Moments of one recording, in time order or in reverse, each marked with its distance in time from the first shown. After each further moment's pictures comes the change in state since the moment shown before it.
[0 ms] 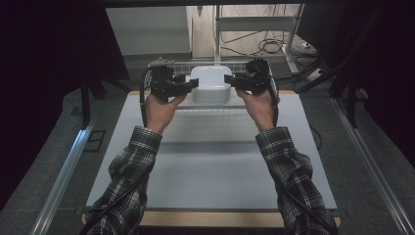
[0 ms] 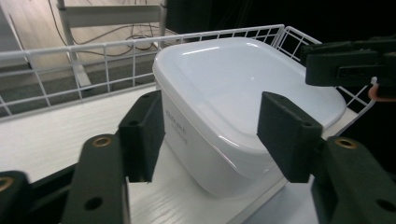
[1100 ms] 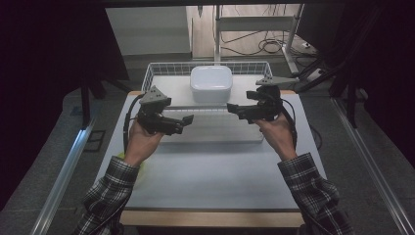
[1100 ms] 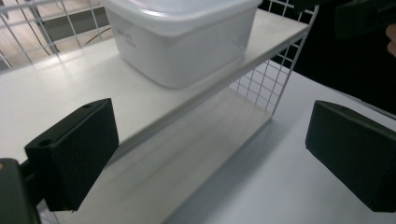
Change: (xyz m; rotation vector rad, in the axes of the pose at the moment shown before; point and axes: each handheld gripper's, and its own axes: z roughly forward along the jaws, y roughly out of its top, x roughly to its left) left arm -0.026 -0.063 -0.057 0.051 -0.058 0.208; right arm 0.006 -0.051 -0.050 0.011 0.162 -0.141
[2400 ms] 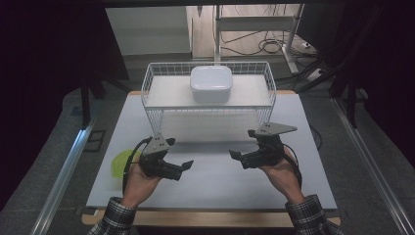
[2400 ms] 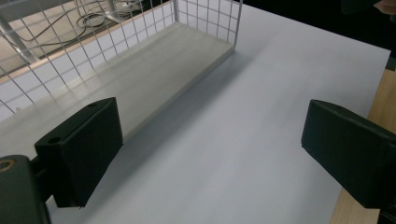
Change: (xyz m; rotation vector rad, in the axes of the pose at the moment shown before) left arm -0.044 -0.096 -0.006 0.068 -0.087 0.079; right arm 0.034 -0.100 -0.020 0.078 0.049 -0.106
